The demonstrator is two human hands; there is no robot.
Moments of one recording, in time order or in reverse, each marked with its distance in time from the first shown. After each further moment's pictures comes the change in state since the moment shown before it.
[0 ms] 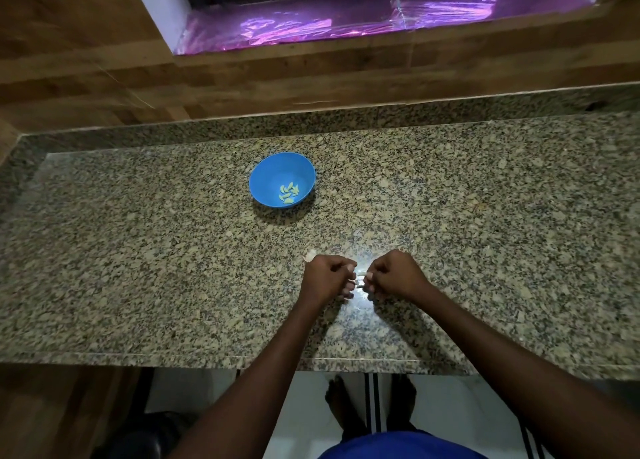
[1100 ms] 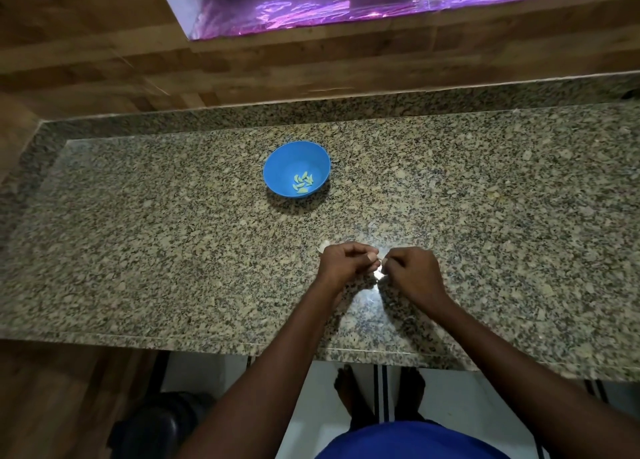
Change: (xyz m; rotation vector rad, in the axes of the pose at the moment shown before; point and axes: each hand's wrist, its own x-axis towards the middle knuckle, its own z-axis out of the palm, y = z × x) left_hand 0.000 0.013 0.003 -0.528 -0.059 -0.143; right_hand -0.022 -0.013 0.013 -0.005 0.352 -0.154
